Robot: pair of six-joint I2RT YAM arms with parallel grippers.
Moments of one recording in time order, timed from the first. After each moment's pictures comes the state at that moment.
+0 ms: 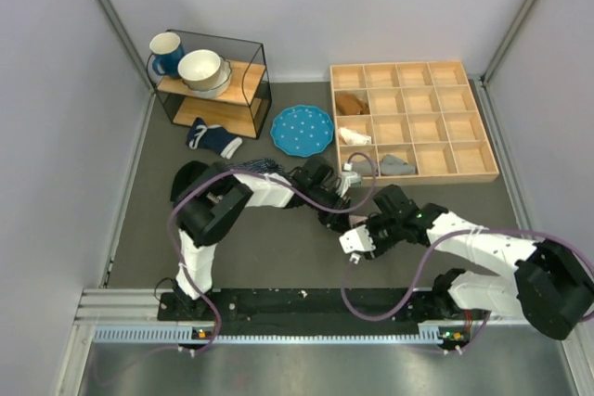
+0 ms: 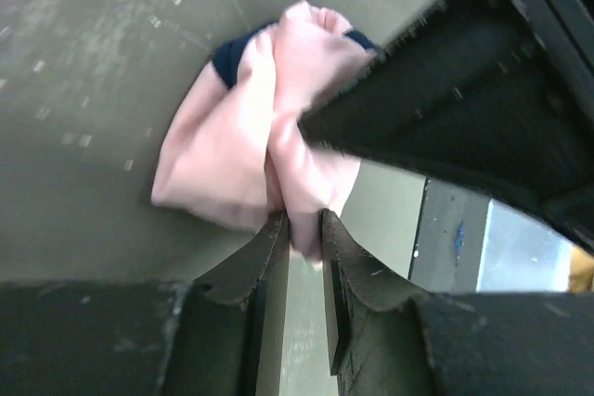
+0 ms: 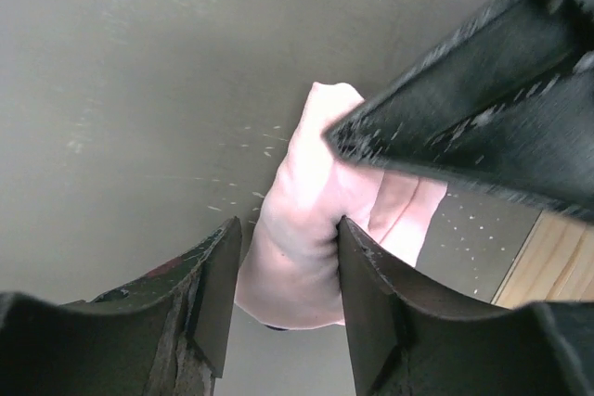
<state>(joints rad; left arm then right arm) -0.80 2.04 1.15 -0.02 0.92 -0.18 0.70 1.13 0.51 -0.49 -0.37 -1.28</state>
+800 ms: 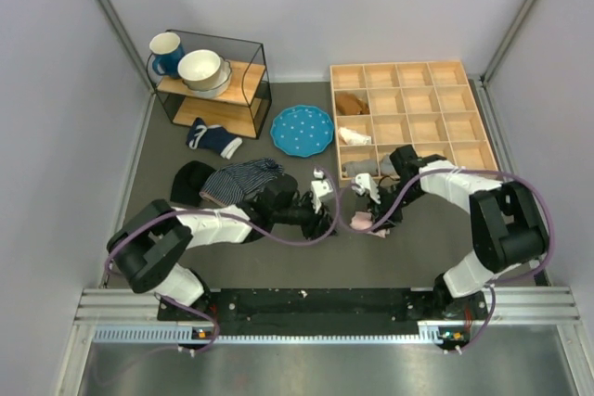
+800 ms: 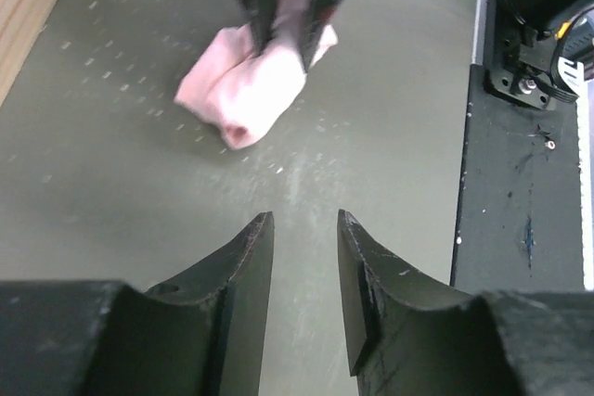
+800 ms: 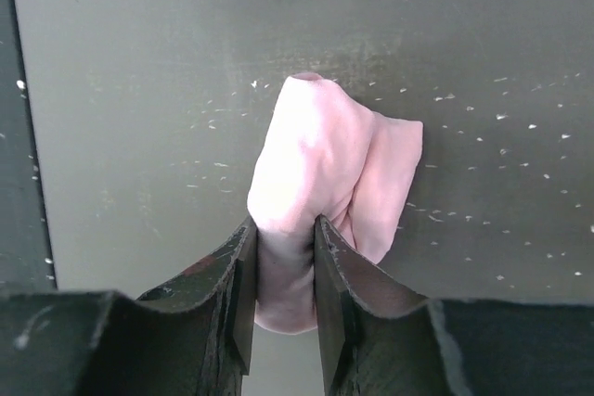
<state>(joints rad) -0.81 1.50 0.62 0.41 0.60 -0.10 0.33 1.54 0.84 -0.76 -0.70 -1.11</state>
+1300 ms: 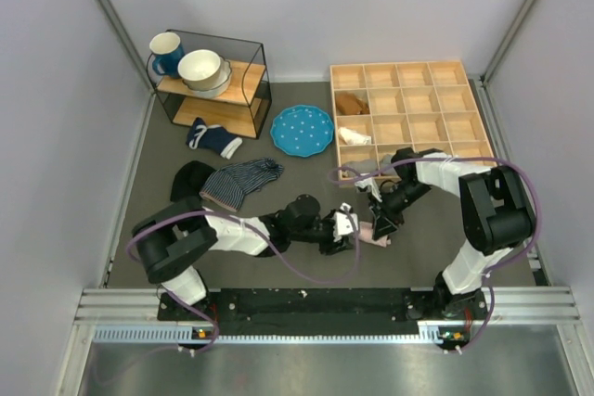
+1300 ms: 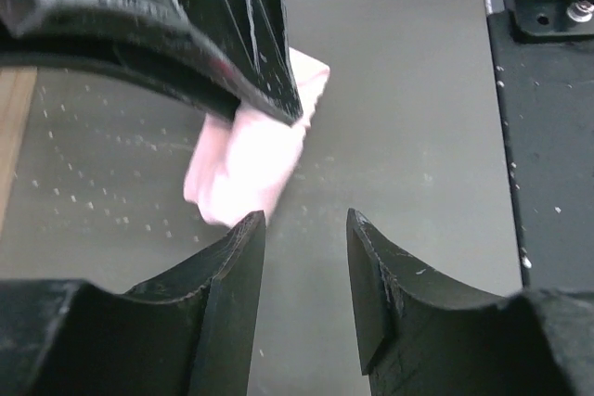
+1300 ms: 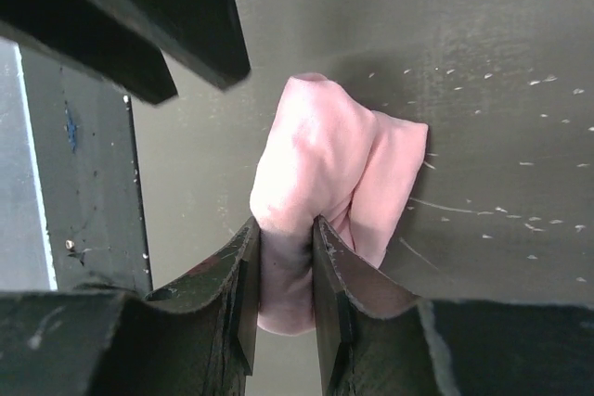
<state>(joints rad) -1.03 1.62 0.60 0.61 0.45 0.23 0.28 1.69 0.92 -0.97 -0.83 -1.10</state>
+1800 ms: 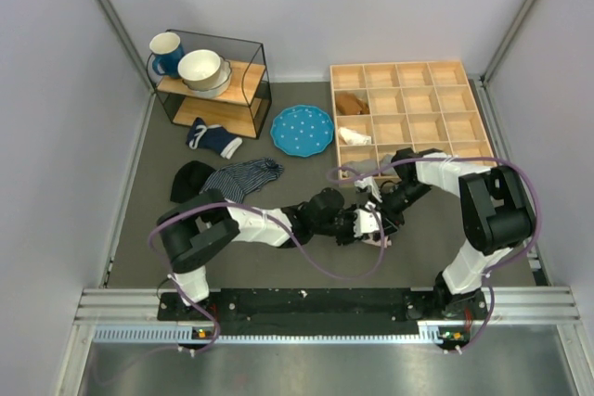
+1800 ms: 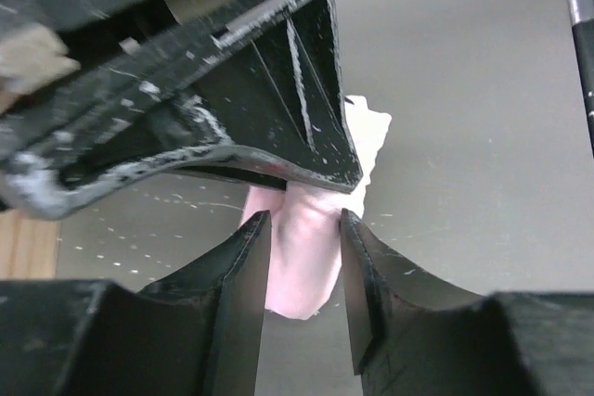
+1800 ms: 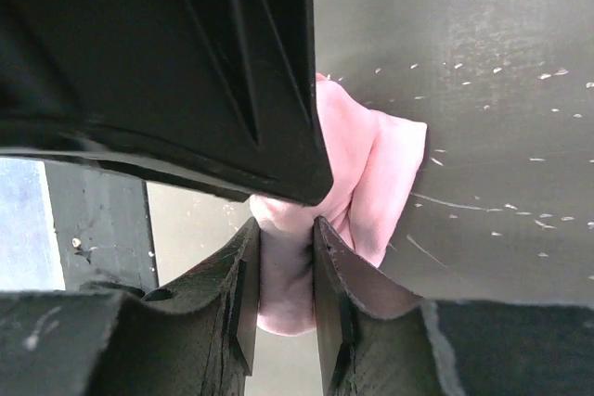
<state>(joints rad) -1.08 1.78 0.84 0.49 0.37 0.37 0.28 1.69 0.92 -0.99 -0.83 -1.10</state>
